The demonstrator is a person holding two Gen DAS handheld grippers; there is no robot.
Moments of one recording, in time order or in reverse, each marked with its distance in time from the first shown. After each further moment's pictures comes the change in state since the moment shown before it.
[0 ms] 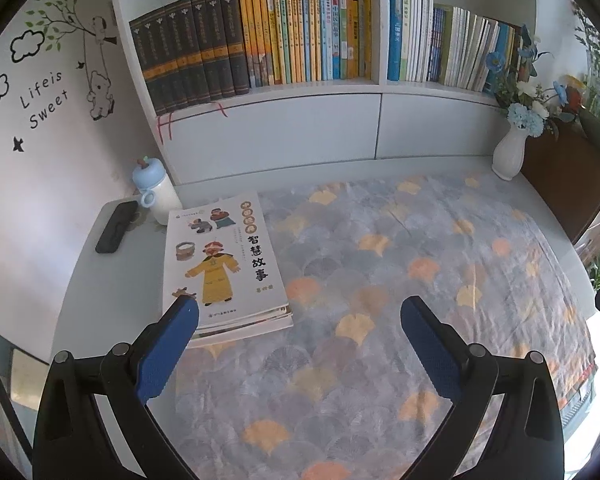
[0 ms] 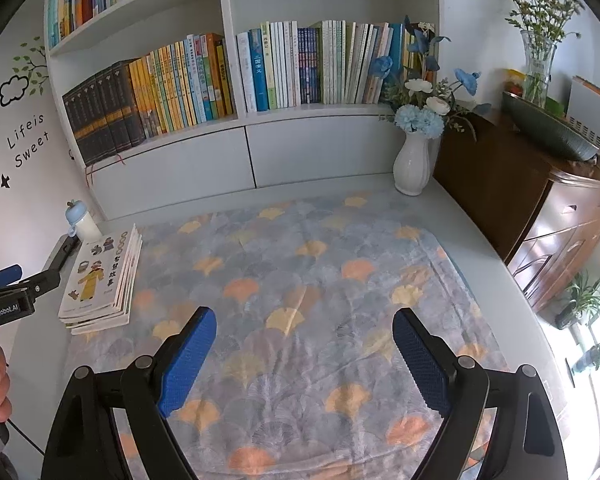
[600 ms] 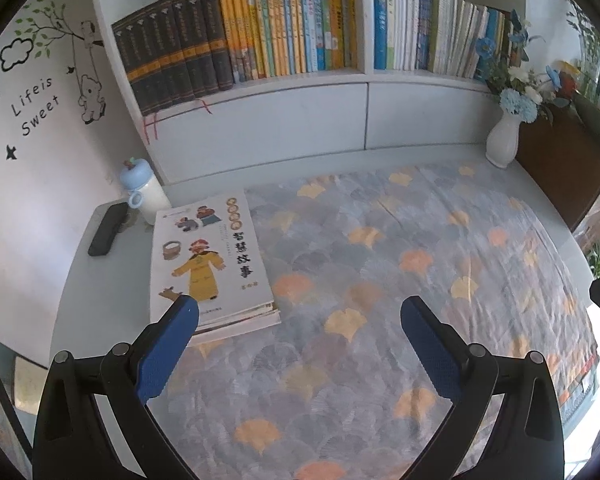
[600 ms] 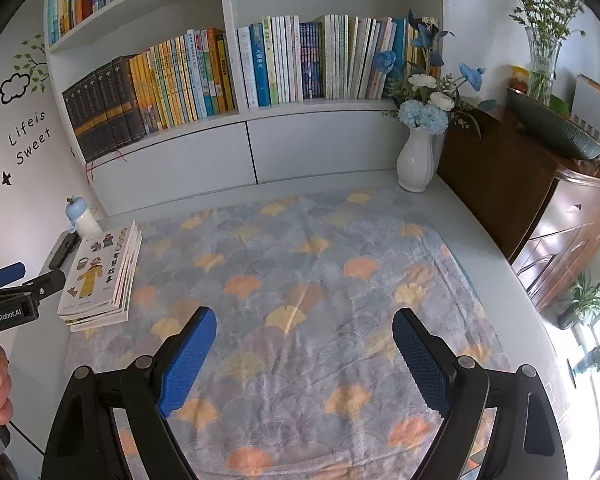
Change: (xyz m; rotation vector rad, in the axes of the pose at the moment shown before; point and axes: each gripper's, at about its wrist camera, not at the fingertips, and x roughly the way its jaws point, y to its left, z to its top) left arm 0.011 -0.018 -0.001 0.045 0.029 -0.016; right arm 0.009 -0.001 -0.003 -0.001 0.015 0.007
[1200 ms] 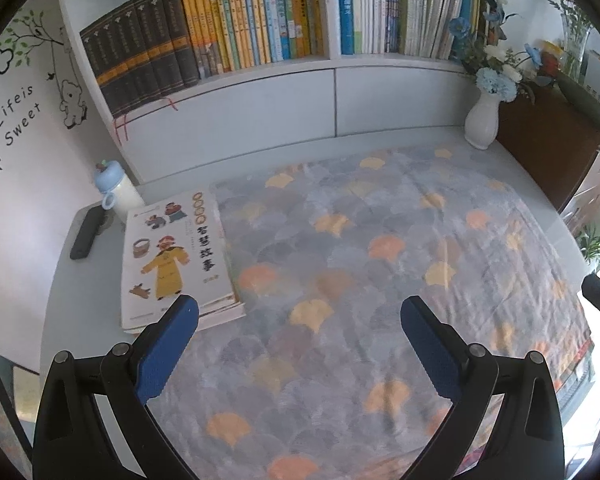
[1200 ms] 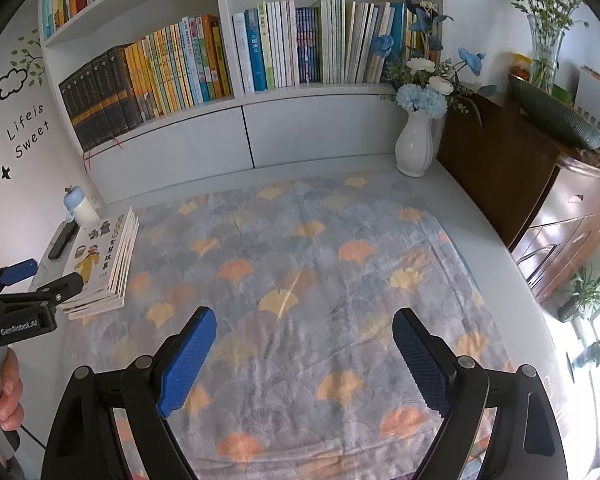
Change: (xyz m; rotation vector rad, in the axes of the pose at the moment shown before) left arm 0.000 -0.042 -0.003 0.033 0.021 -0.034; right arm -0.003 -0.011 -0.006 -0.002 0.049 -0.002
